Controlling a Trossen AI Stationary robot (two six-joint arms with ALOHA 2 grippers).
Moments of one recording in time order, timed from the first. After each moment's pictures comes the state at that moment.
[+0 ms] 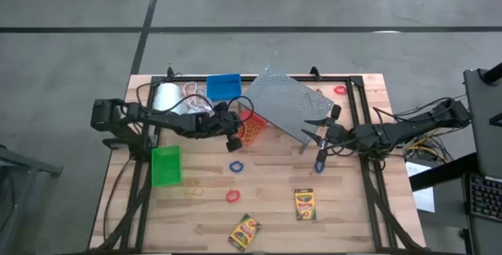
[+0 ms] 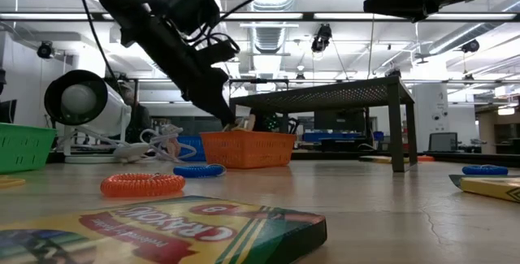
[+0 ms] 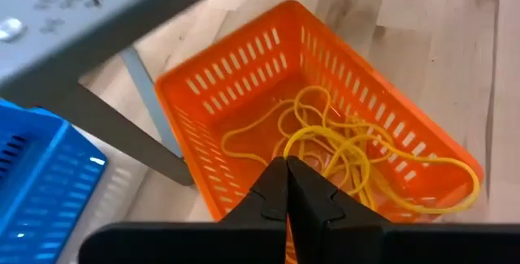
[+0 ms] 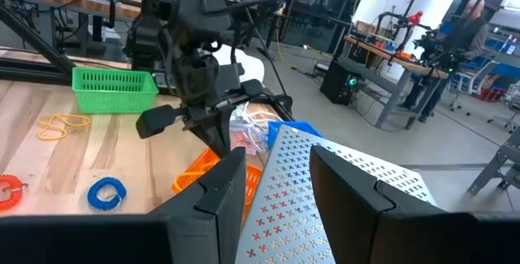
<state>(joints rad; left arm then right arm) 0.13 1.59 0.78 0.03 -0.30 -0.01 0.28 0.77 0.42 0.24 0.66 -0.16</state>
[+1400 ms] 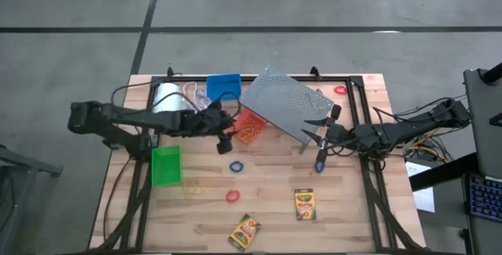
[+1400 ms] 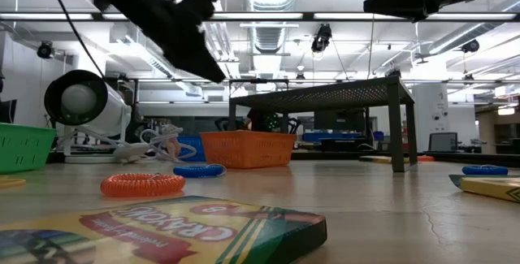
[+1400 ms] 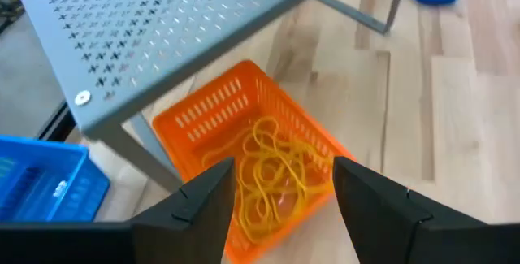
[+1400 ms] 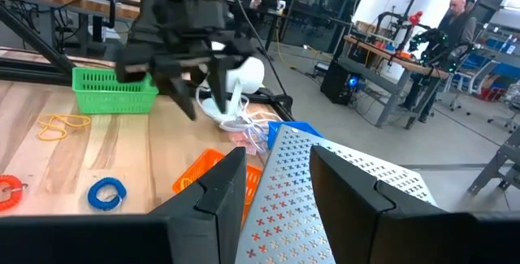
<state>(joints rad) 0.05 1.33 0.78 -0.14 -0.26 -0.02 0.28 0.77 0.42 0.24 0.66 -0.16</state>
